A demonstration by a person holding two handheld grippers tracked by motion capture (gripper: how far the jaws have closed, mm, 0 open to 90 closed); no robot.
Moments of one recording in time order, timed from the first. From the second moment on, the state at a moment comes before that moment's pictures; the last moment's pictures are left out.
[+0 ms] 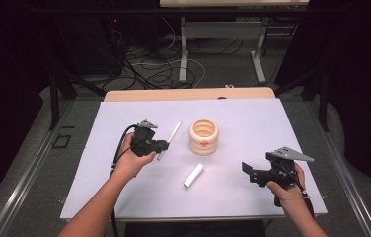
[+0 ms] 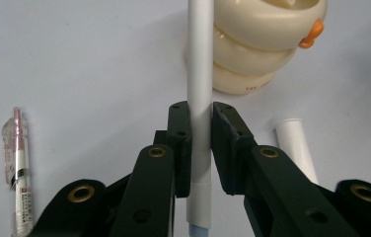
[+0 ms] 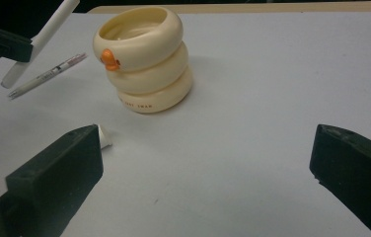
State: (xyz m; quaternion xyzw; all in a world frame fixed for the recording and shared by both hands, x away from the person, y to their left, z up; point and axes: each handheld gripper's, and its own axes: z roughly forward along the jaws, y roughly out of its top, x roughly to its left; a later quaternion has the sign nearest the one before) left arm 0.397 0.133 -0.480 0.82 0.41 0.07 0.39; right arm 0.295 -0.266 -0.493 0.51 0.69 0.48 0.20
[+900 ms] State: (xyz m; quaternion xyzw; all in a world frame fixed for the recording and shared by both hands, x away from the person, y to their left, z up) left arm 0.372 0.125 -0.465 0.77 0.41 0.07 0.49; right arm 0.318 -0.226 -0.458 0.49 0.69 0.51 0.16
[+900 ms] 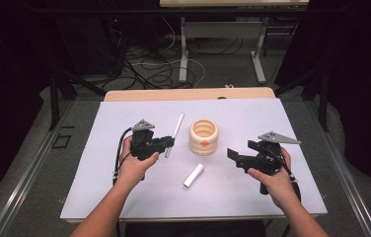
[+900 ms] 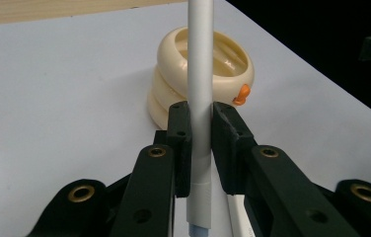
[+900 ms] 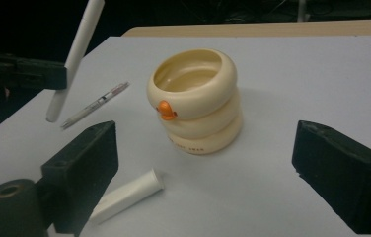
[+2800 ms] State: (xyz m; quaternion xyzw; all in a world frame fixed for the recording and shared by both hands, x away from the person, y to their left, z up) left arm 0.335 0.066 -0.498 0.77 0.37 0.01 0.51; right arm 0.345 -0.178 -0.474 0.55 0.66 0.51 -0.05
